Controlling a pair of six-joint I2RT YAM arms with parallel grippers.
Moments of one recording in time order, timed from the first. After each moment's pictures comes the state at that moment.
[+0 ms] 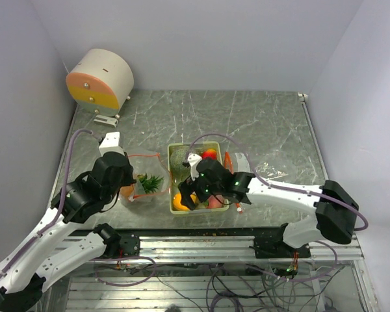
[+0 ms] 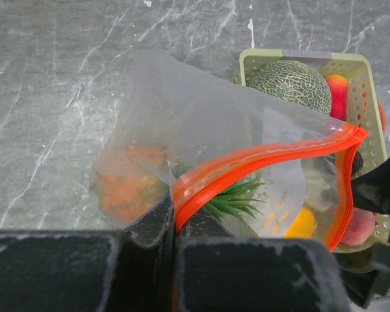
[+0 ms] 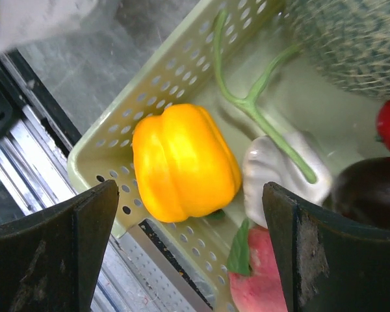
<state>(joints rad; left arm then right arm) -0.71 0.69 0.95 -0.86 -0.51 -0.58 1.04 1.39 0.87 -0.20 -0.05 0.27</state>
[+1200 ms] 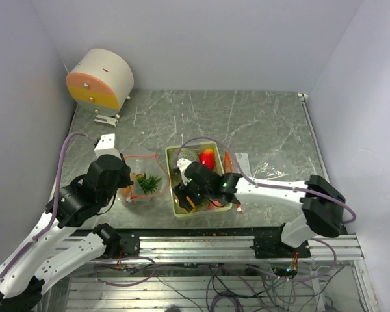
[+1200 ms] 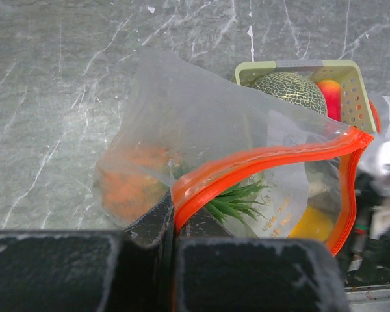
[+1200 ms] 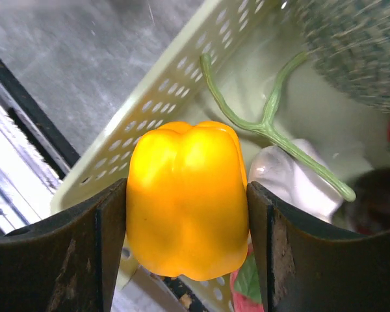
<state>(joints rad) -0.71 0.65 0.95 -0.88 -0.52 -0.58 1.11 1.57 0.95 -0.25 0.02 0.24</state>
